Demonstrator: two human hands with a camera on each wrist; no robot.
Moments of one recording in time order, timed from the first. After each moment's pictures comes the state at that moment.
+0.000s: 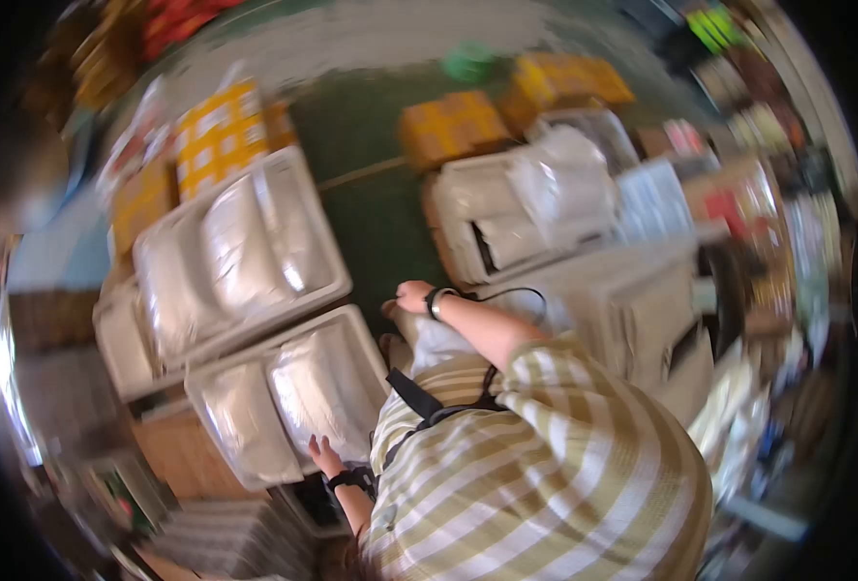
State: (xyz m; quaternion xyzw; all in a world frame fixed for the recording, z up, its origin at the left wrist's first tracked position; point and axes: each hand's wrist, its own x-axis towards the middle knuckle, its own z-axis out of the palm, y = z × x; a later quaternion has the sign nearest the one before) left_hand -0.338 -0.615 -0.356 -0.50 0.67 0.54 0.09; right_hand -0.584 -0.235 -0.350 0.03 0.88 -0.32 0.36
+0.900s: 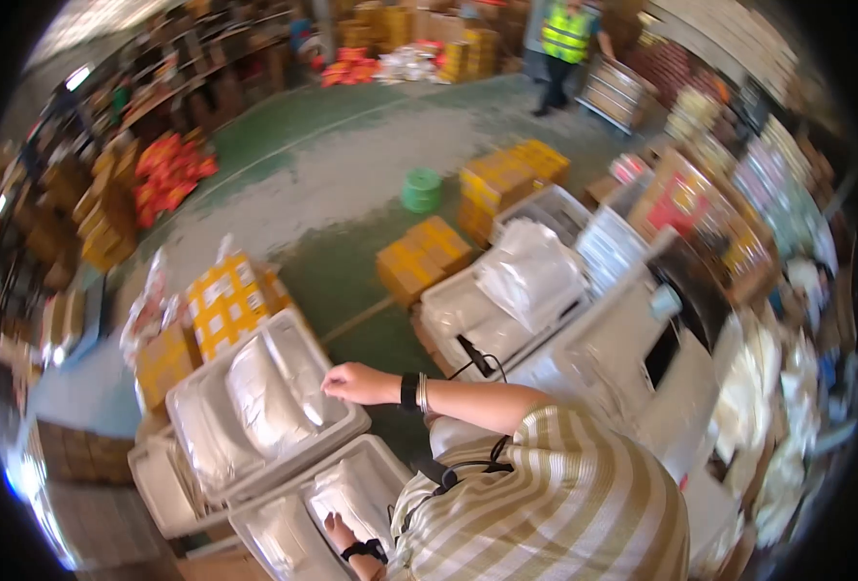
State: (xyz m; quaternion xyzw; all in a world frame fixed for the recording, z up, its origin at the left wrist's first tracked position) left_hand -0.447 -0.617 -0.351 -0.40 0.71 0.57 0.08; right_hand -0.650 -0.285 -0.132 -0.08 0.78 -0.61 0.13
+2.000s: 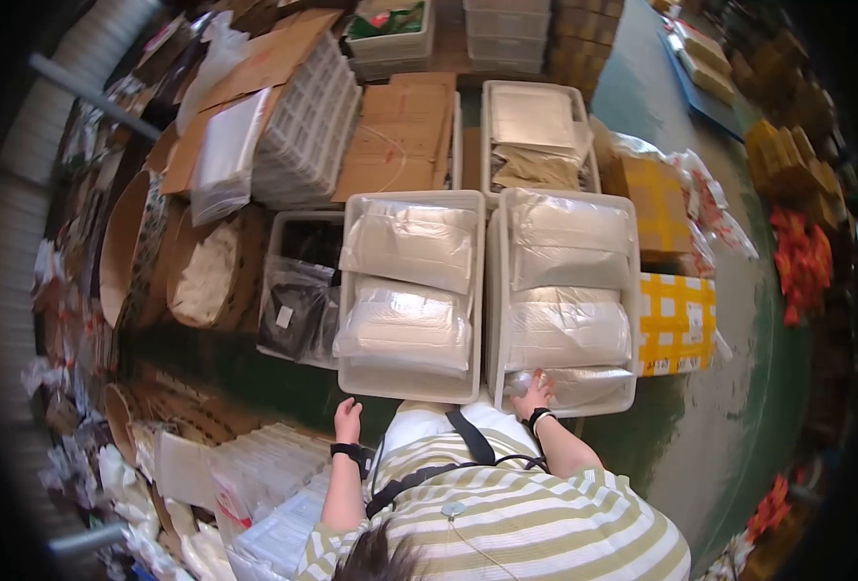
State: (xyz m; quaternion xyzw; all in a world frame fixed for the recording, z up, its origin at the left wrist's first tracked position) left_hand -0.385 -0.374 -0.294 -0.82 0.16 0.44 -0.32; right_hand -0.794 -0.410 -0.368 -0.38 0.79 0.07 0.48
